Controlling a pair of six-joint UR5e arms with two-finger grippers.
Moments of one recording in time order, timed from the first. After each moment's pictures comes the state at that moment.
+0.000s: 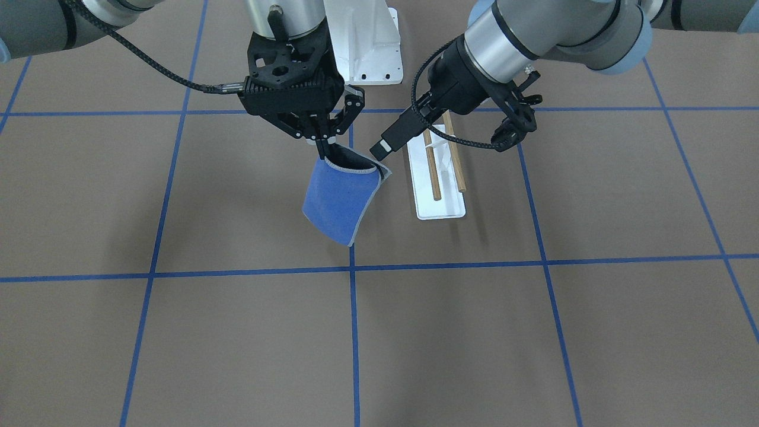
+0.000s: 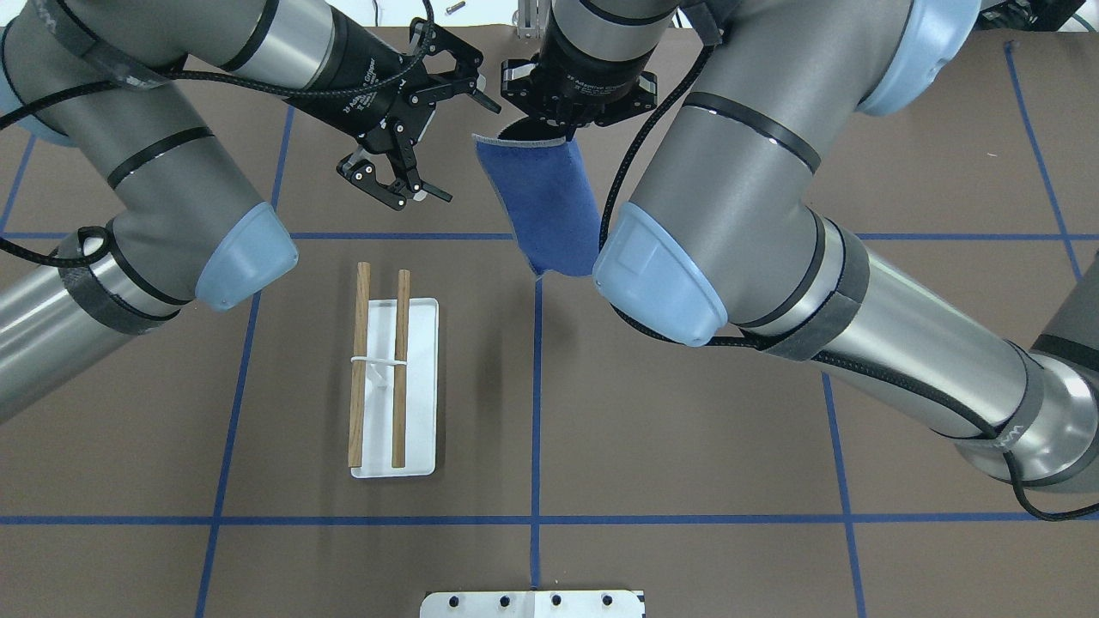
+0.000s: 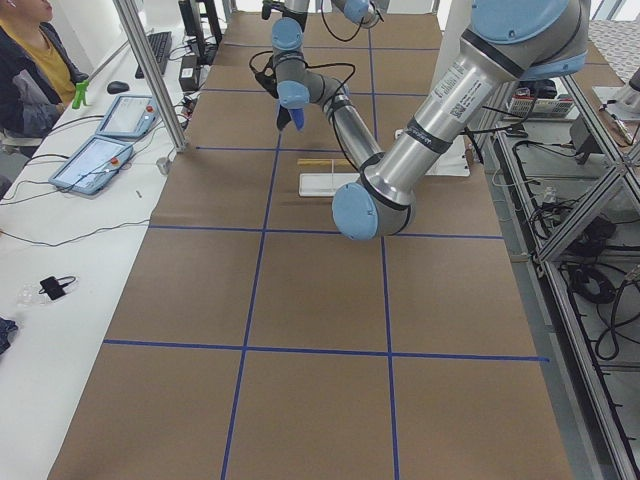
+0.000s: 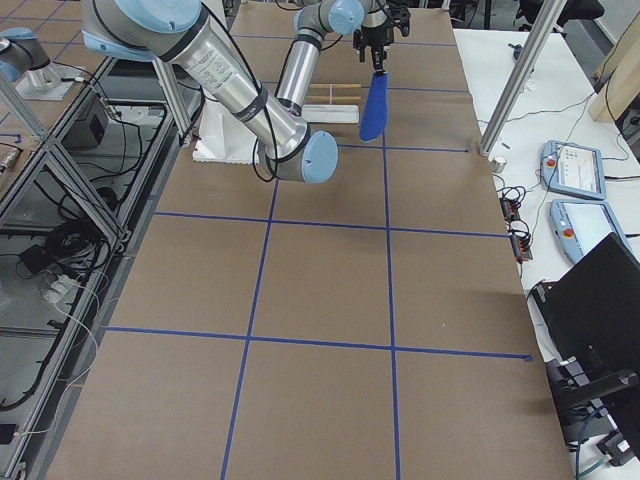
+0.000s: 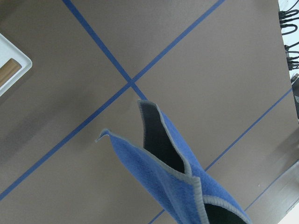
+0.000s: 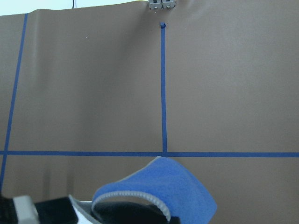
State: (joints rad) left arm -0.86 -2.29 -1.74 -2.06 -2.31 -2.24; right arm 0.75 -0.59 1.80 -1.91 1.93 1.10
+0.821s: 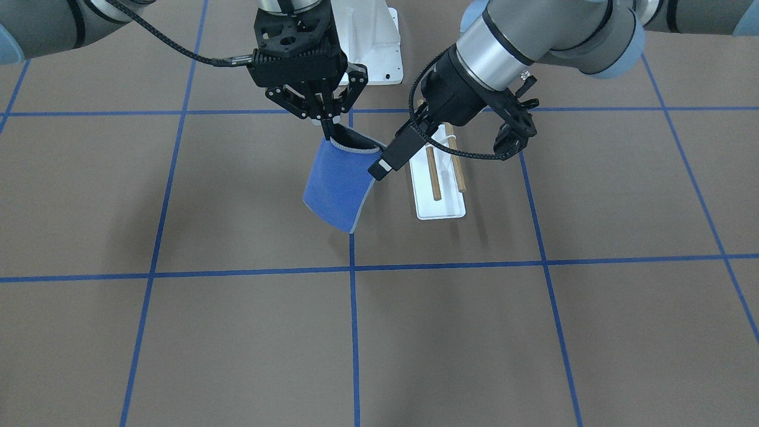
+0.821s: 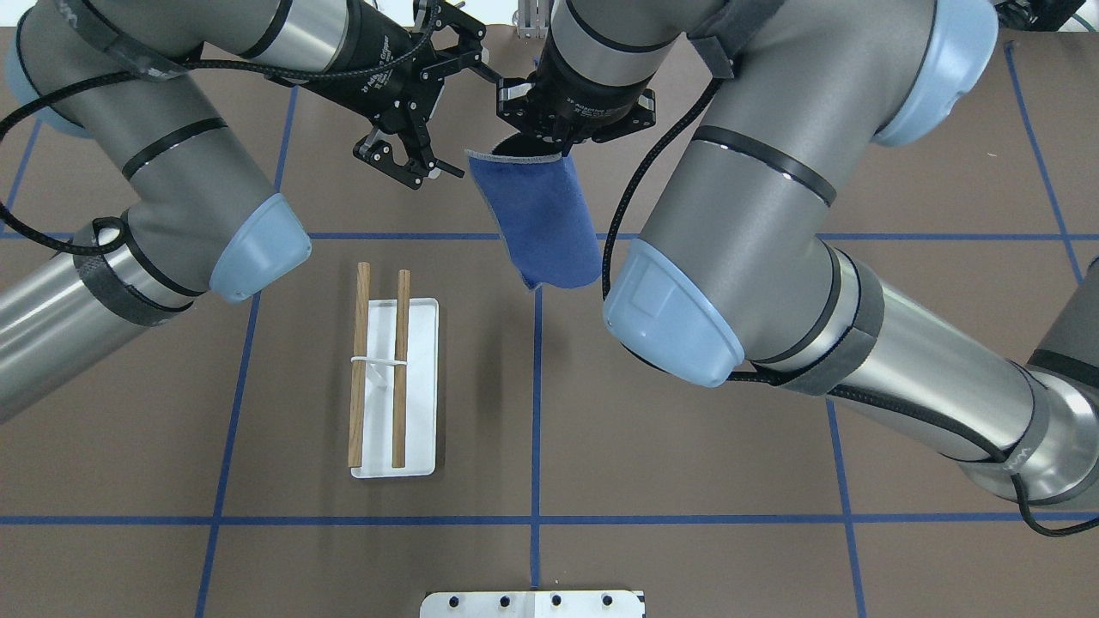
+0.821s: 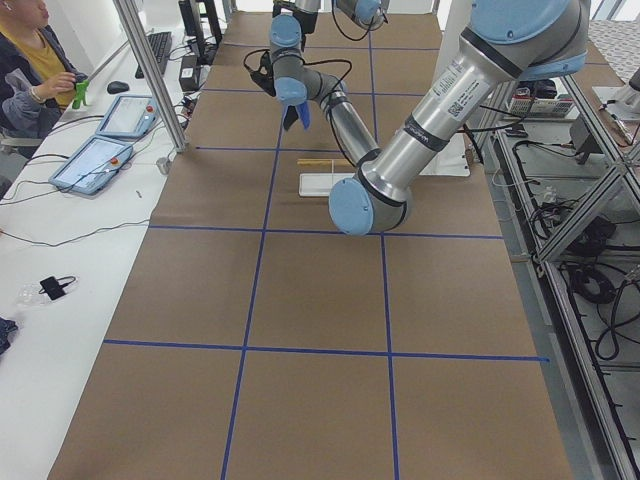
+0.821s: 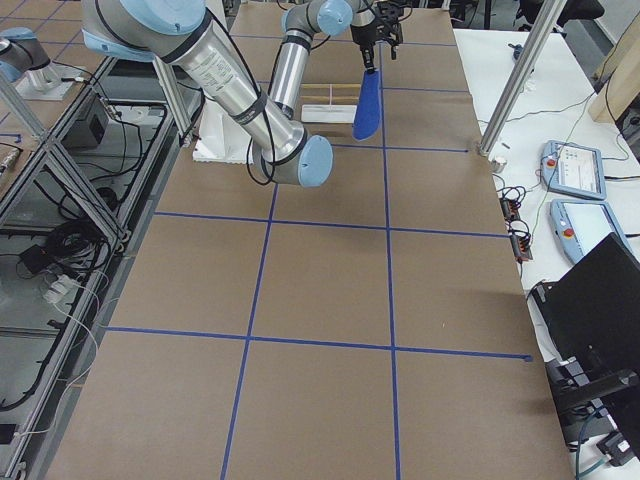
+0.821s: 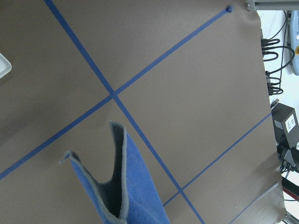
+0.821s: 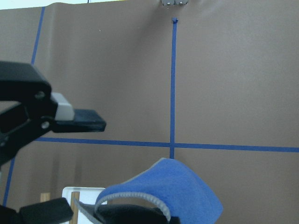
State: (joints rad) left arm -0.86 -2.32 -1.70 -2.06 -2.23 -2.34; right arm 0.71 -0.61 1.88 -1.91 1.88 1.11
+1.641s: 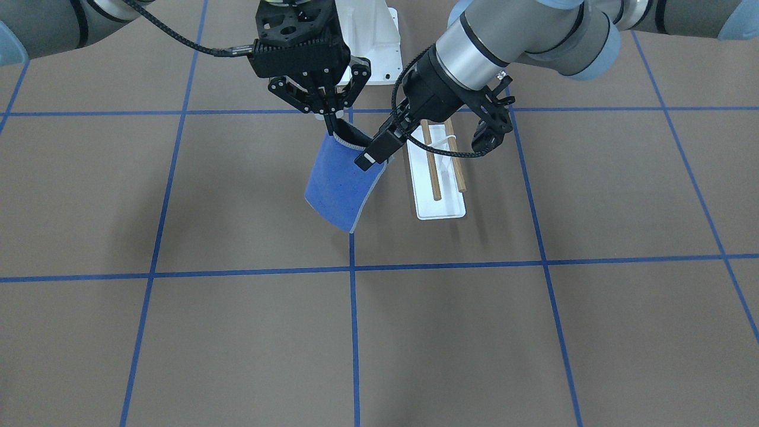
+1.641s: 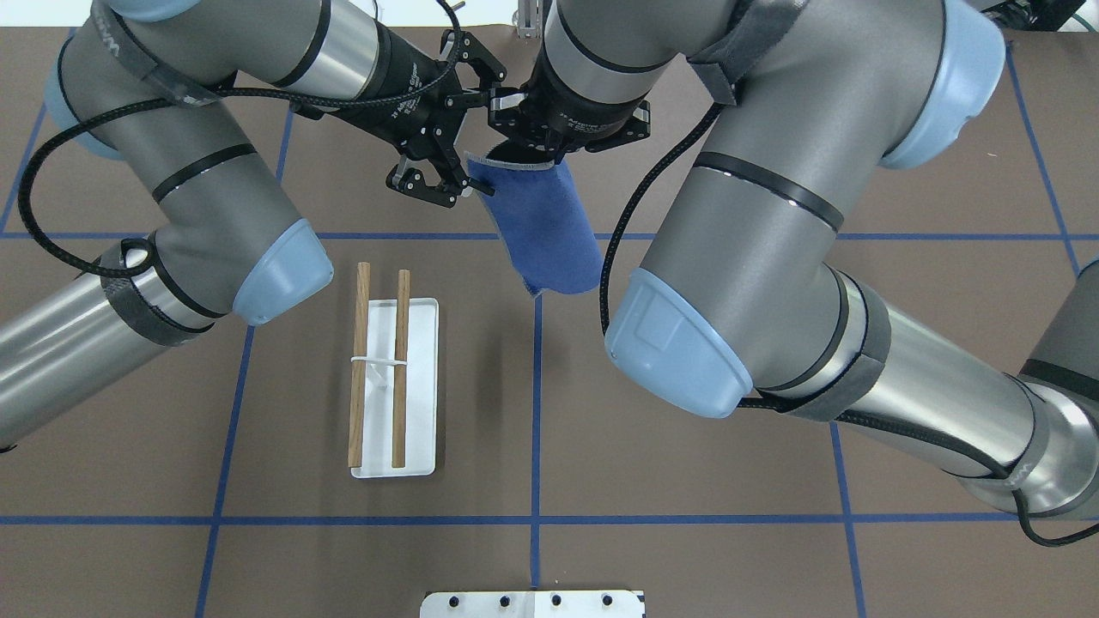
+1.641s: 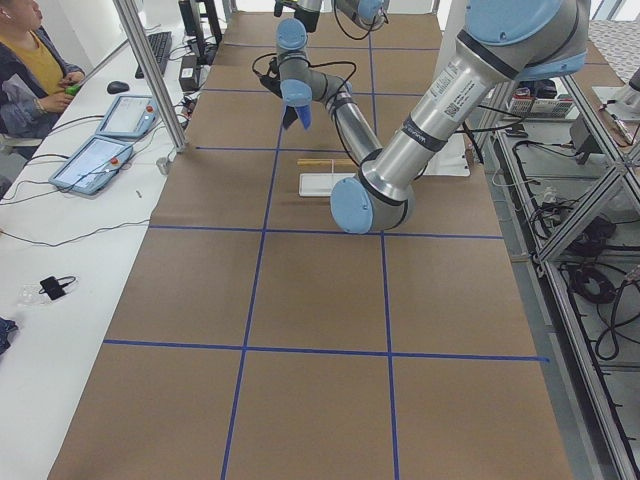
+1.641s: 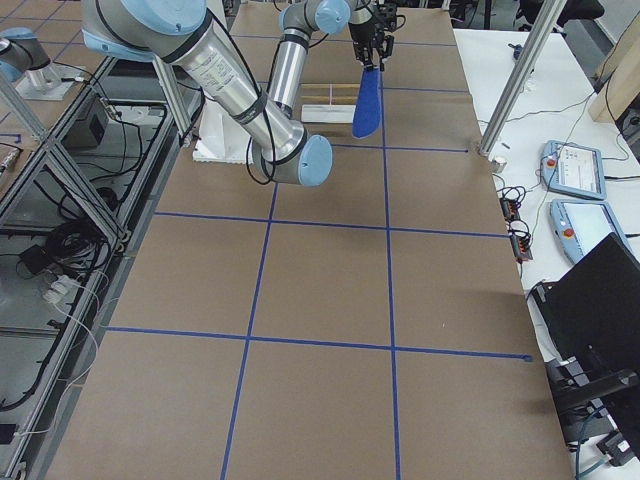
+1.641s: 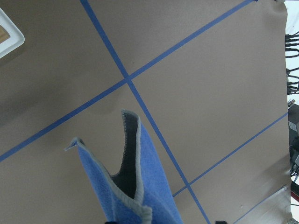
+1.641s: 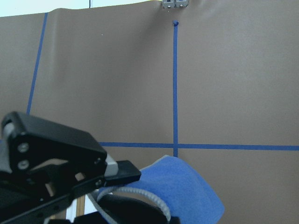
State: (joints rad) left arm -0.82 -2.32 -1.70 -2.06 -2.23 -2.40; right arm 0.71 -0.61 1.88 -1.91 1.88 1.13
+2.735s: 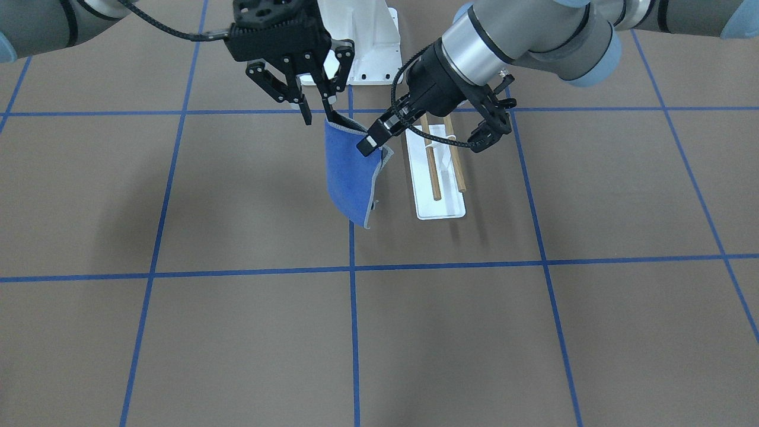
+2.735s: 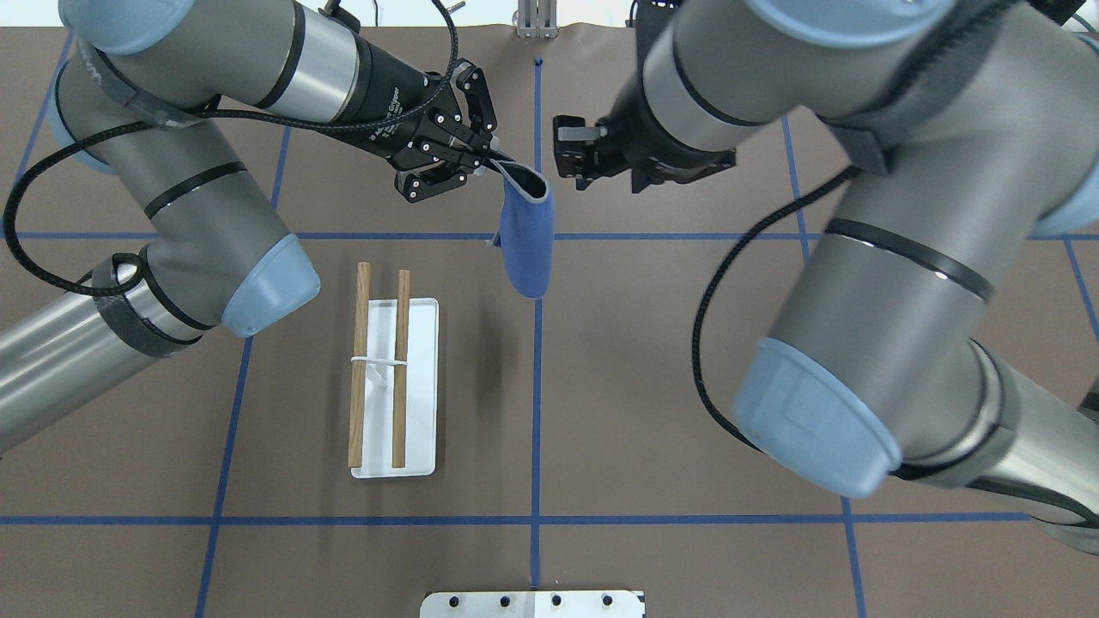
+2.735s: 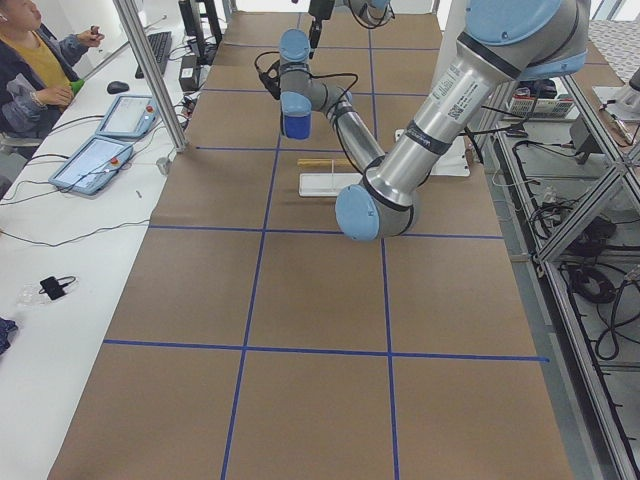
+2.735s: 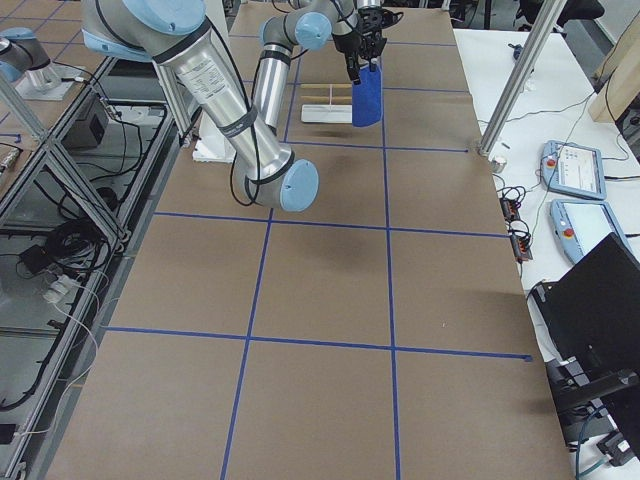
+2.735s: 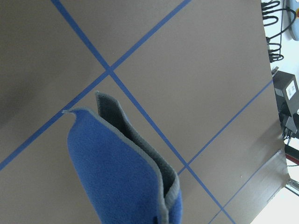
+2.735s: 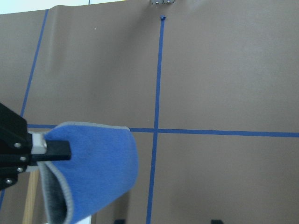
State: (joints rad) left arm -0.81 -2.26 -1.71 -2.24 -2.23 -2.15; right arm 0.71 -0.82 2.16 -1.91 1.88 1.12
